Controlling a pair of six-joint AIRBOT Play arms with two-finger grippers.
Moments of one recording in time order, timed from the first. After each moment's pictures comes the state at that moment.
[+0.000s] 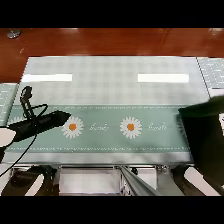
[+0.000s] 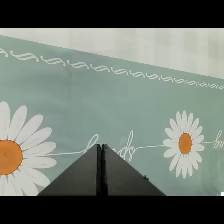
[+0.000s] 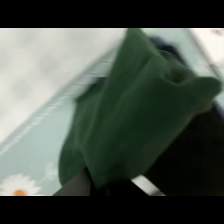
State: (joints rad) left arm -0.11 -0.55 0.42 0.91 -0.81 -1.54; right arm -0.70 -1.01 1.62 -1.42 1.85 1.76
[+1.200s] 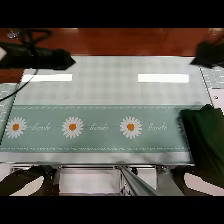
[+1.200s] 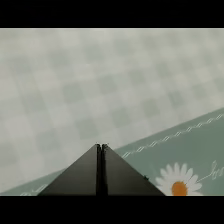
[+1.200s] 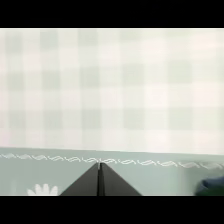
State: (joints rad) left arm -0.23 -1.18 1.33 1.16 -1.03 -1.49; right arm -0.01 -1.33 1.61 -1.36 1.40 1.66
